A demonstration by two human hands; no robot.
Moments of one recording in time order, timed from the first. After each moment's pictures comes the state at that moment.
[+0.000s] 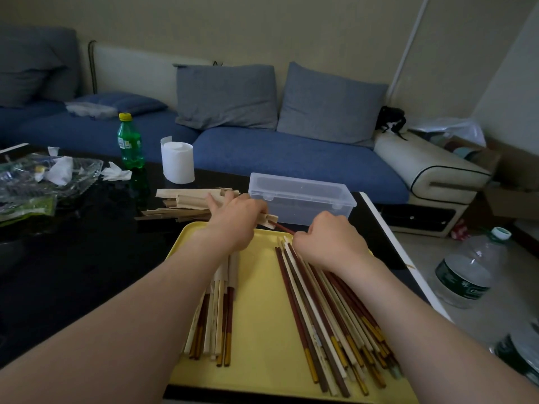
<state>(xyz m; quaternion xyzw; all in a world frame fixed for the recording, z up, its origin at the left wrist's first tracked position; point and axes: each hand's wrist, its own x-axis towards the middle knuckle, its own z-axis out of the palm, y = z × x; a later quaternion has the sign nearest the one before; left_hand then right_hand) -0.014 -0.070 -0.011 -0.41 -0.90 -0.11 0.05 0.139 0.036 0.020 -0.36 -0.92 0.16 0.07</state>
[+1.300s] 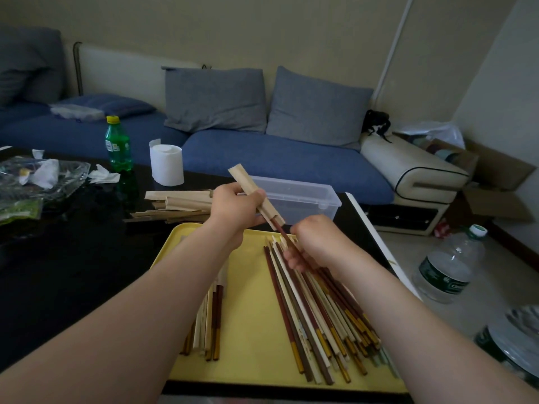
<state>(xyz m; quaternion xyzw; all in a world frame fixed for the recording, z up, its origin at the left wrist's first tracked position) 0.017 -0.062 0.017 -0.15 -0.63 -0.73 -0.22 0.149 0.029 0.029 -0.41 -0.77 0.48 0.08</state>
